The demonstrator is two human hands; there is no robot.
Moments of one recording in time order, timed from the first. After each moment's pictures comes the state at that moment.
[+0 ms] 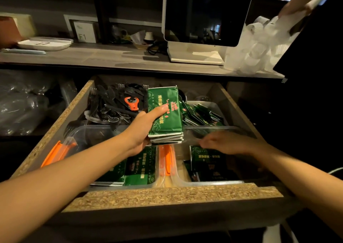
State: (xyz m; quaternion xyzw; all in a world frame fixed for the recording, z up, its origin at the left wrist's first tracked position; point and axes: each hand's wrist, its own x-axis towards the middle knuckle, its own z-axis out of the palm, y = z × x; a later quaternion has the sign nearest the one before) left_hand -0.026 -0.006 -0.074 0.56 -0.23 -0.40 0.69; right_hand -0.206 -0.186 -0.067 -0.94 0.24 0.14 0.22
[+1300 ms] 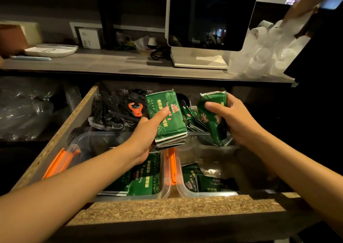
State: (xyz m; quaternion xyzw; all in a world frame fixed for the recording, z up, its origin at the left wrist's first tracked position) left_hand -0.029 -0.005 -0.069 0.58 -0.20 -0.33 0.71; right_hand -0.179 -0.165 -0.019 -0.72 0.17 -0.32 0.59
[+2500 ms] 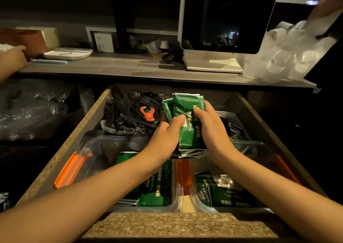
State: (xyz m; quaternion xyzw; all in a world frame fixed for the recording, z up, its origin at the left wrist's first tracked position) left_hand -0.047 -0.005 -0.055 0.68 -0.26 -0.27 0.63; right_hand -0.122 -0.104 -0.042 -0.72 0.18 -0.34 0.57
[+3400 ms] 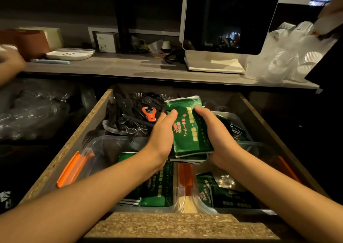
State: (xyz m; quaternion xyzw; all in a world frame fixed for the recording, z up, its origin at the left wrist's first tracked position) left_hand -0.050 -0.004 -0.047 0.55 -0.20 -0.31 0.75; right_hand -0.128 -0.098 -0.035 -0.57 0.25 -0.21 0.75
